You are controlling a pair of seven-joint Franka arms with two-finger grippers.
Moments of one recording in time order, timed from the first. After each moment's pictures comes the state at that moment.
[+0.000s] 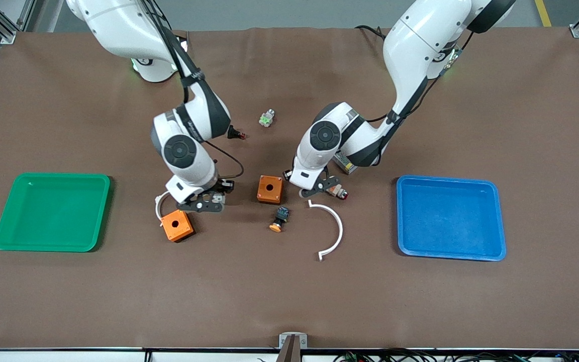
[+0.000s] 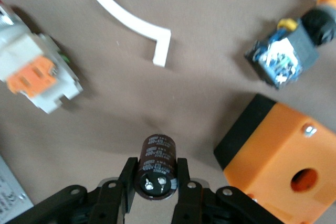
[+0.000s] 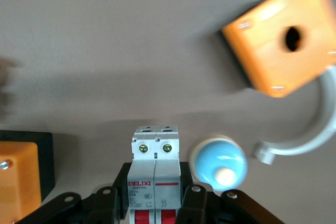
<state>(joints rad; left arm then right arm) -0.45 0.70 -0.35 -1.67 0.05 2.38 -1.18 0.54 0.43 -0.09 -1.84 0.06 2.20 0.51</state>
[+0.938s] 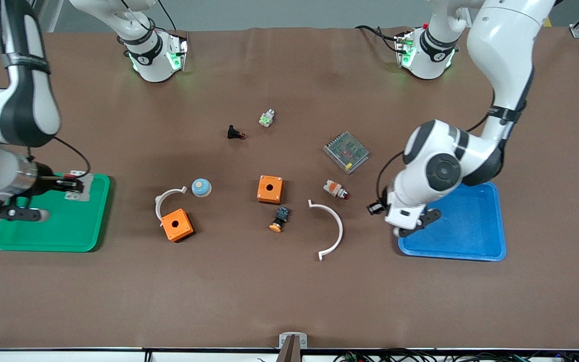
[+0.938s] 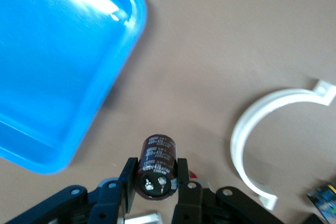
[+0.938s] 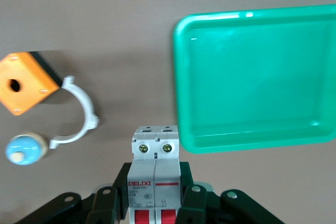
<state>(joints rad) -0.05 0.54 -0.34 -1.67 0.06 2.14 -0.86 -0.02 0.28 -0.10 -1.68 -0.03 1.80 -0.02</state>
